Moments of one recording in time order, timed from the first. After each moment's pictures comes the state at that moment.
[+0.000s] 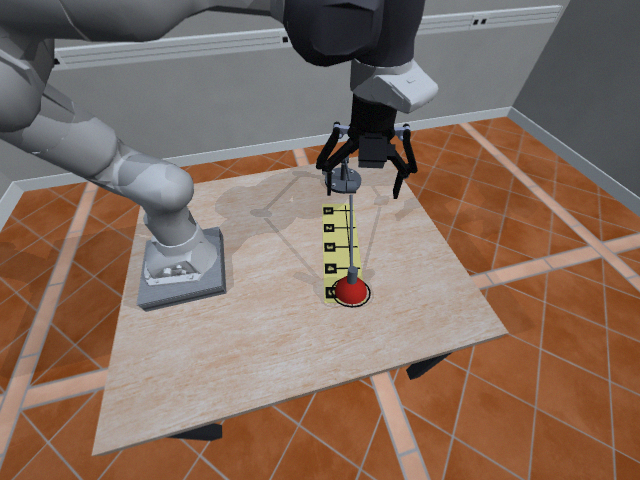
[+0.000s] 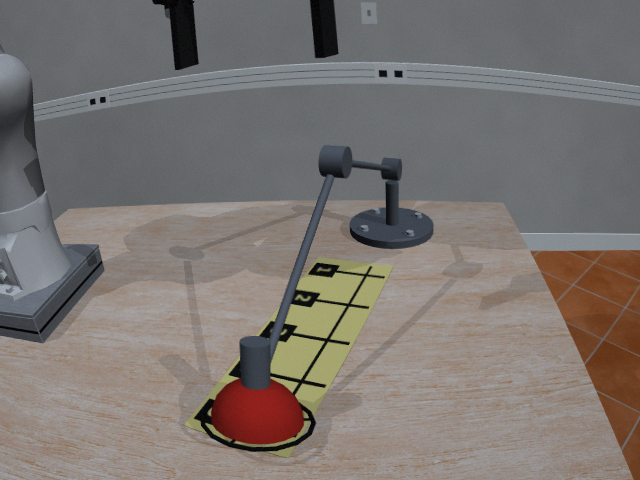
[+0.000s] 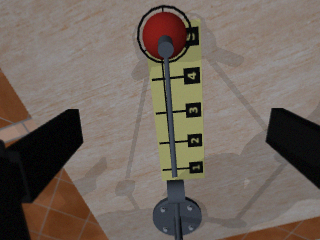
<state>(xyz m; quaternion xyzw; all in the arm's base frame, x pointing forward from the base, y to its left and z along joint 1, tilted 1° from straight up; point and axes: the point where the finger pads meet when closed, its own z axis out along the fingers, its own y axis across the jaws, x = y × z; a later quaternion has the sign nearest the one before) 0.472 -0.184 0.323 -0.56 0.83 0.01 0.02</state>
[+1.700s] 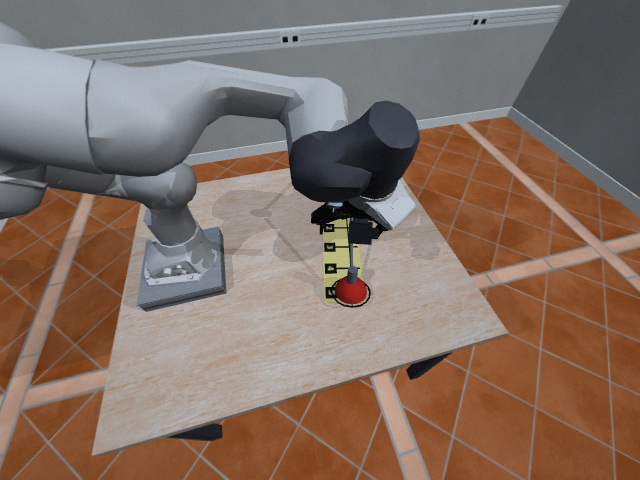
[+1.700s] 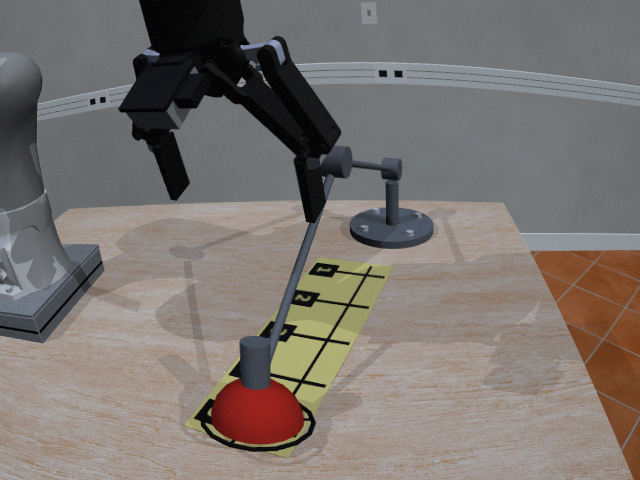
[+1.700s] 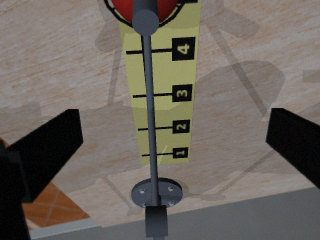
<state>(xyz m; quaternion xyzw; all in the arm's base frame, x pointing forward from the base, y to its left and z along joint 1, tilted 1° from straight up) 0.453 -0.184 0.189 -0.57 0.80 0.12 0.12</state>
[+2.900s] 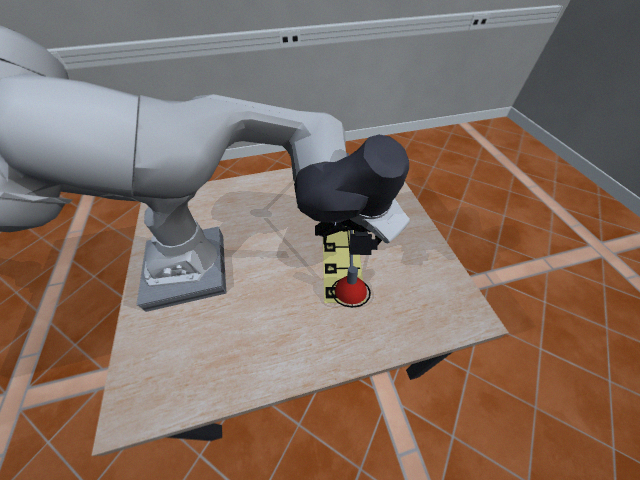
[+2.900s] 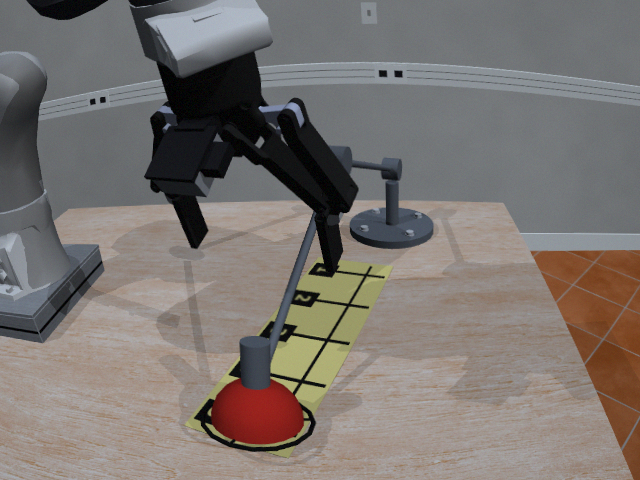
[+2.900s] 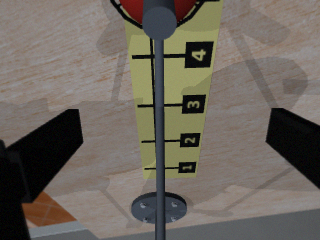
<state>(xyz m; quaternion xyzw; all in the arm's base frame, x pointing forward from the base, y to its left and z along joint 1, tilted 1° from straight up) 0.465 -0.177 0.135 -0.58 0.80 0.11 0.13</state>
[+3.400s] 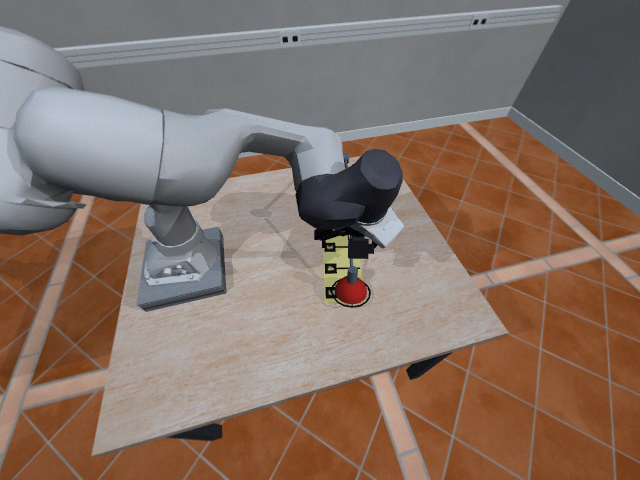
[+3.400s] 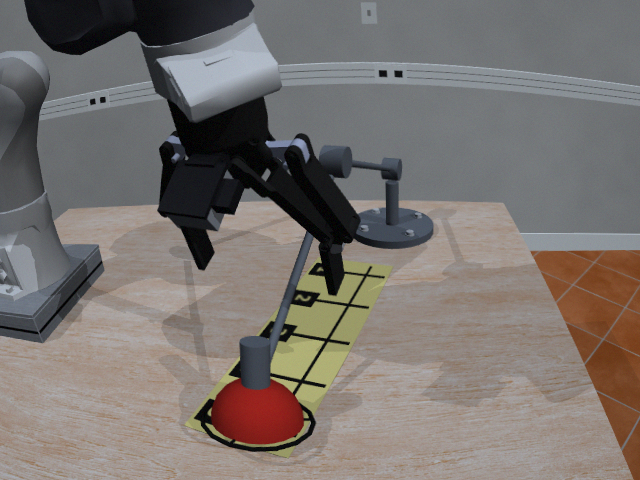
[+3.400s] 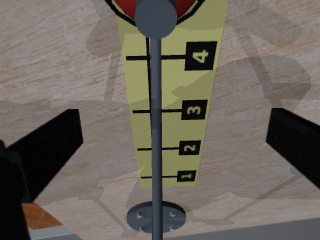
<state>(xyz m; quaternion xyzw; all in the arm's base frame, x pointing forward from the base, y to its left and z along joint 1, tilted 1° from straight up) 0.465 -0.165 0.104 -0.58 0.79 0.12 0.13</state>
